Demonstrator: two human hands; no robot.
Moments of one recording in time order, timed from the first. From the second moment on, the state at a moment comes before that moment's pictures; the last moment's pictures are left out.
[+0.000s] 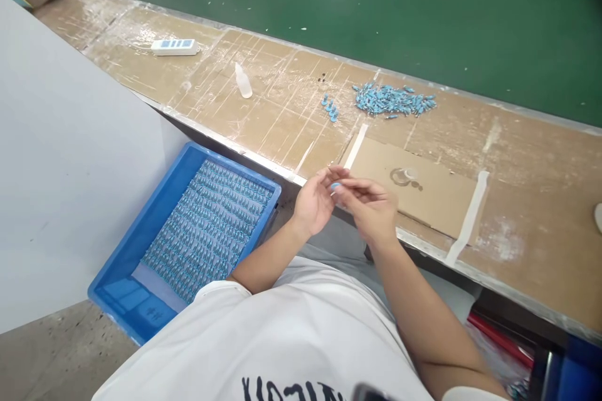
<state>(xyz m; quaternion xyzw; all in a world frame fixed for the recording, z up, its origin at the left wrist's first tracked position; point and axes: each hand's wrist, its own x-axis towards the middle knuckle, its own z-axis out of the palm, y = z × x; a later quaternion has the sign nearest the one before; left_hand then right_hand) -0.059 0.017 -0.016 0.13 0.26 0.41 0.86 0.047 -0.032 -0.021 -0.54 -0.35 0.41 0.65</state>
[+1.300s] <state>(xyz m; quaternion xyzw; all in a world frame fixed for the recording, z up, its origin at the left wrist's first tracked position) -0.034 0.010 -0.019 0.07 0.26 0.39 0.88 0.248 0.040 -0.047 -0.77 -0.47 0.07 0.43</state>
